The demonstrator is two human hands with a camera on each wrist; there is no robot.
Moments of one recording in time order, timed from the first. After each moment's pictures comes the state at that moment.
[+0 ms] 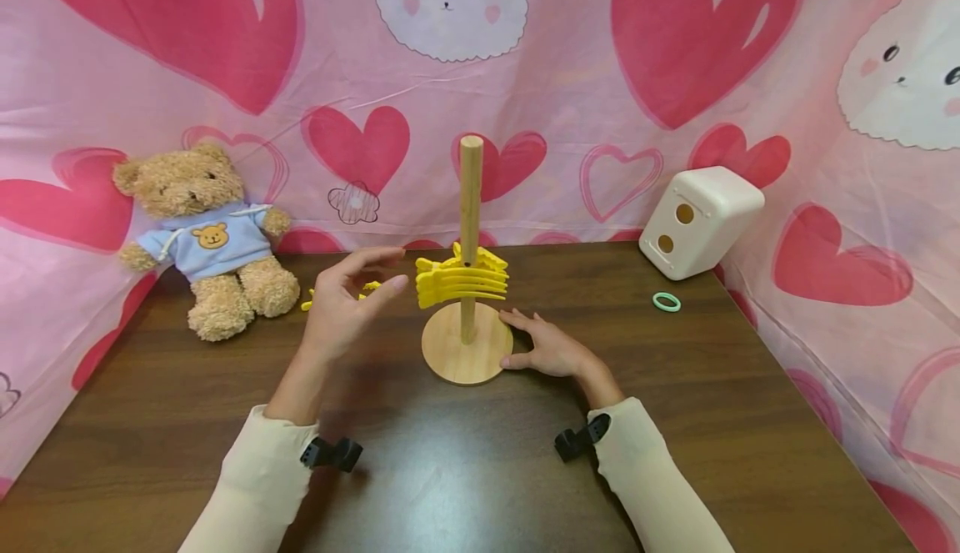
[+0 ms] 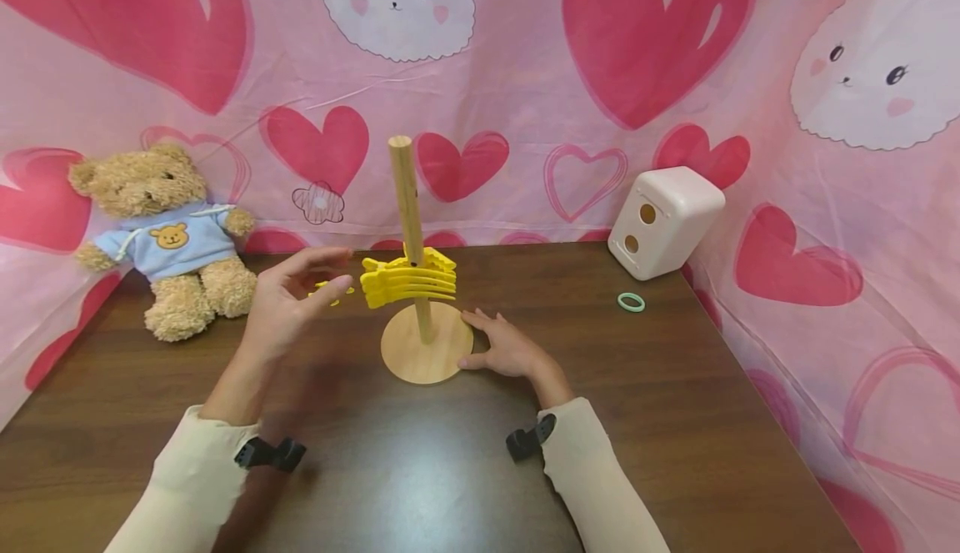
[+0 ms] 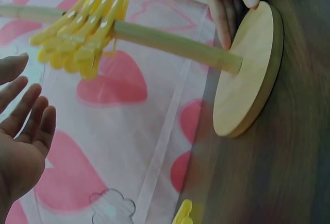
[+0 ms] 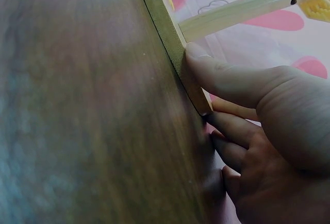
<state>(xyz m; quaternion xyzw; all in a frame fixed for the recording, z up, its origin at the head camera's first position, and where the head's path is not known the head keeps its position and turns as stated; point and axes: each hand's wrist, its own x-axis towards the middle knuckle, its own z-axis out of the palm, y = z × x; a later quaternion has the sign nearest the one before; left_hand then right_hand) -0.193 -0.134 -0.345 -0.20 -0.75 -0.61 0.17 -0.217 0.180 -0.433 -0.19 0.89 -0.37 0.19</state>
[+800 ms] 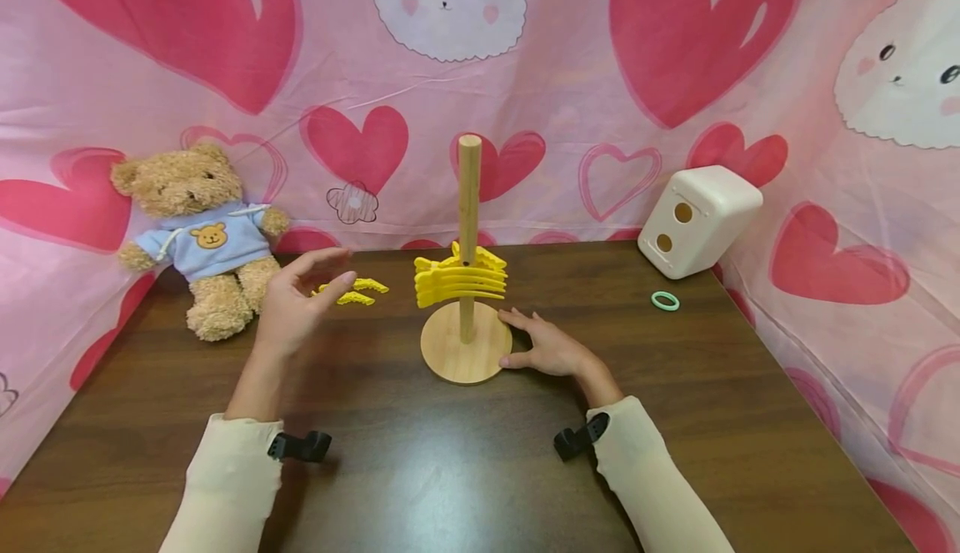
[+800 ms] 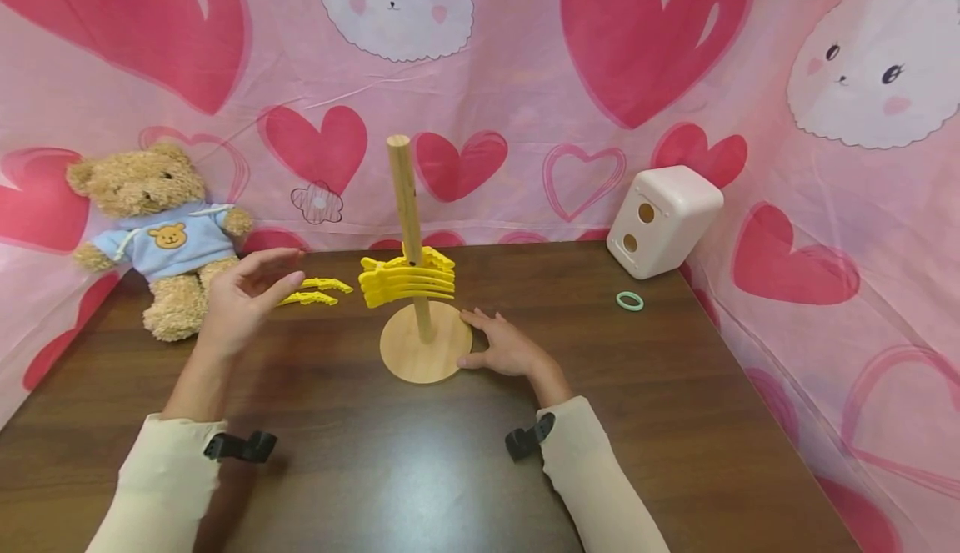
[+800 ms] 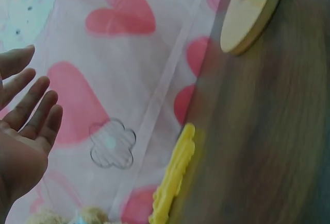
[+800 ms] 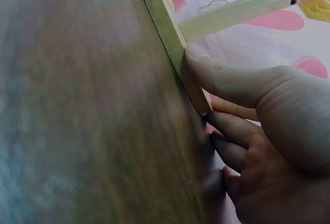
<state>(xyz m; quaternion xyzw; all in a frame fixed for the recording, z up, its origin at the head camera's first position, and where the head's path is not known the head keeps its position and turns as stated) -0.202 -0.187 -0.358 -0.15 -0.77 -0.59 0.20 -0.215 0.180 -0.430 -0.19 0.89 -0.36 0.19</state>
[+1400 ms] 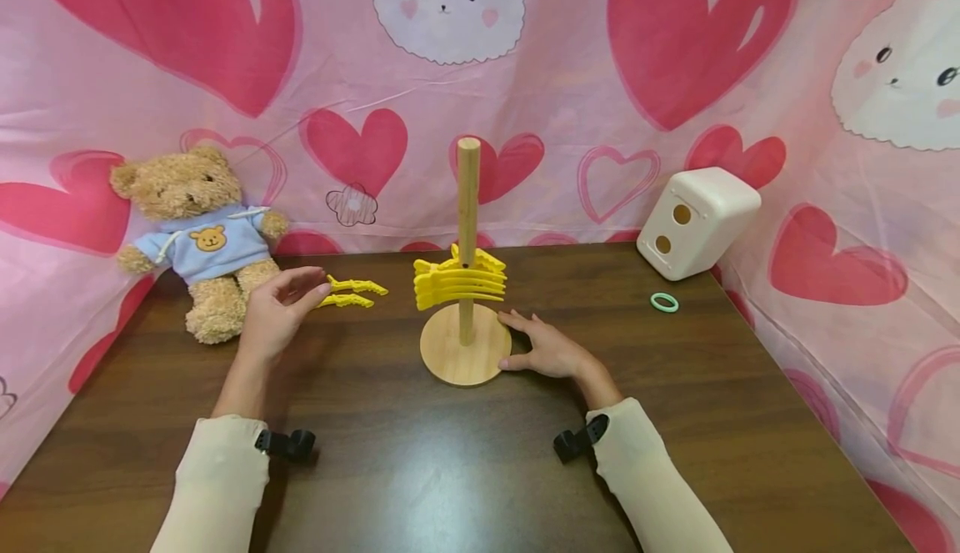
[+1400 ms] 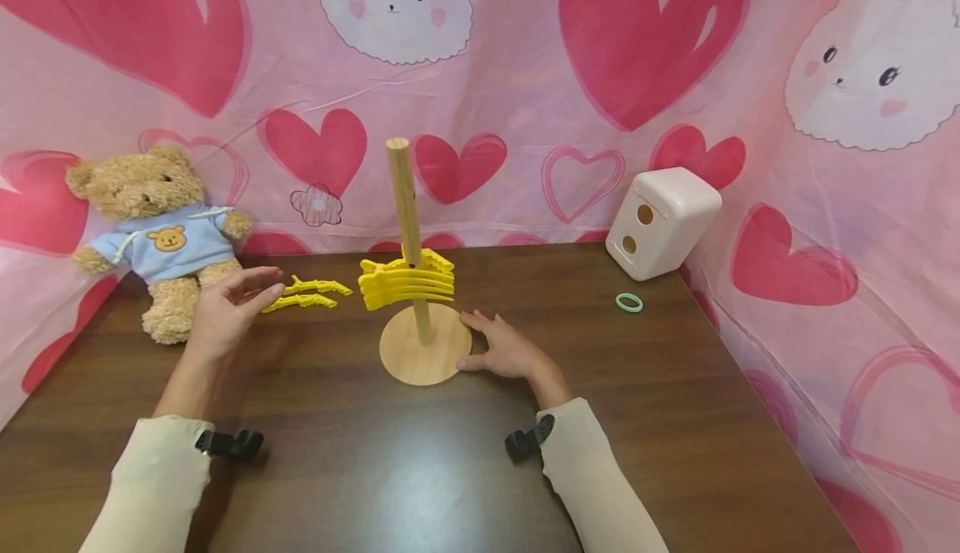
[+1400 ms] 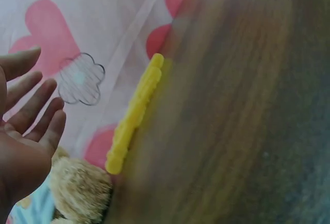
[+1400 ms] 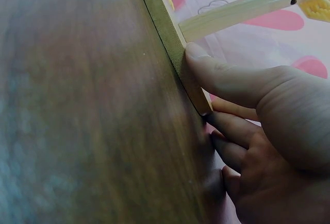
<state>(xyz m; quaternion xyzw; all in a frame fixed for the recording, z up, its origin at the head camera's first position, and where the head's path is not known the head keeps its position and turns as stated) -0.217 -0.225 -0.393 -0.03 -0.79 -0.59 0.15 -0.216 0.181 -0.432 -0.19 0.89 -0.36 0.18</state>
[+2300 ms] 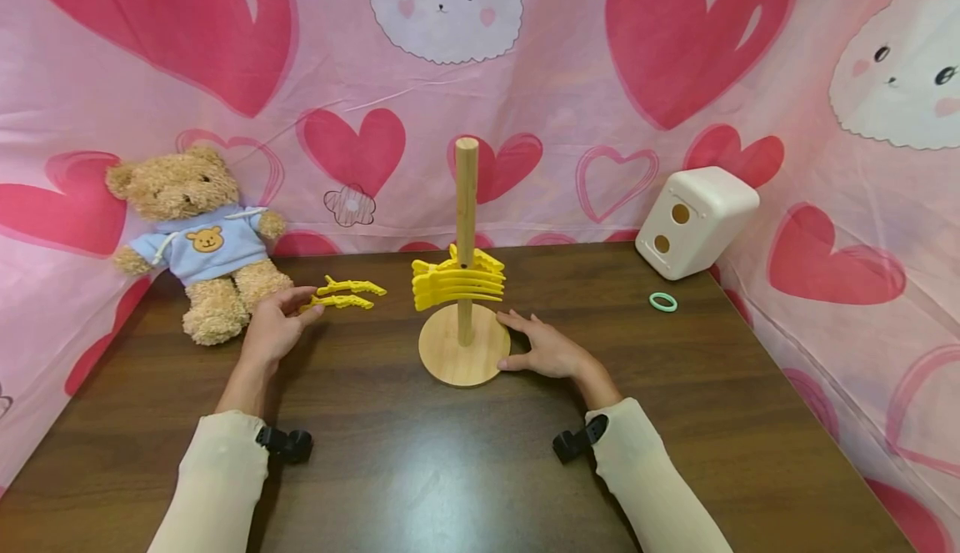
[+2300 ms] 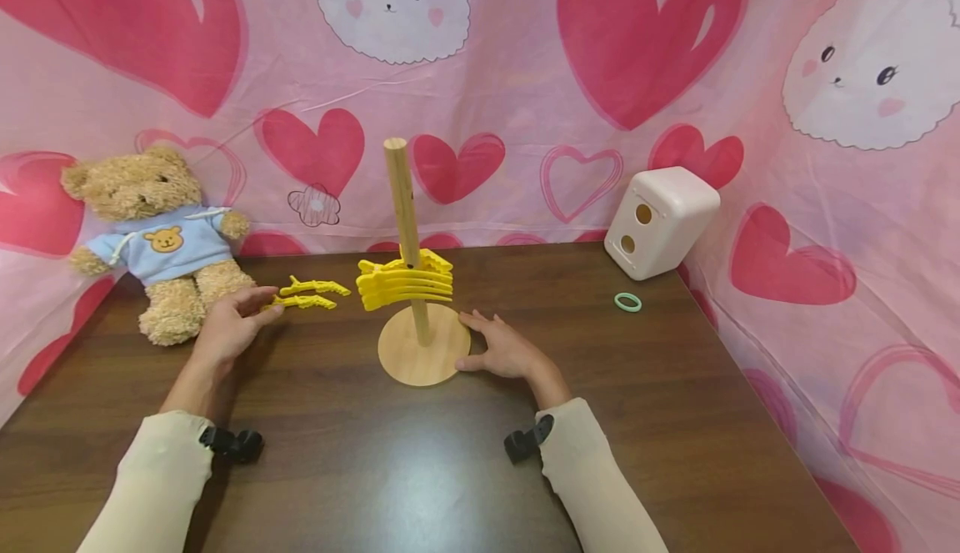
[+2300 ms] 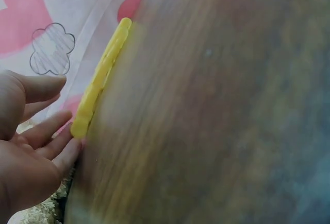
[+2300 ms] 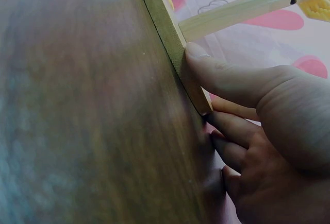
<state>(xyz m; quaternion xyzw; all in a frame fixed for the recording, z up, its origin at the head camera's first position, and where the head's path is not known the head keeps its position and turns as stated) -0.229 -0.246 -0.423 0.02 -0.87 -0.49 0.03 -0.213 0.179 -0.430 -0.19 0.89 -0.37 0.19</state>
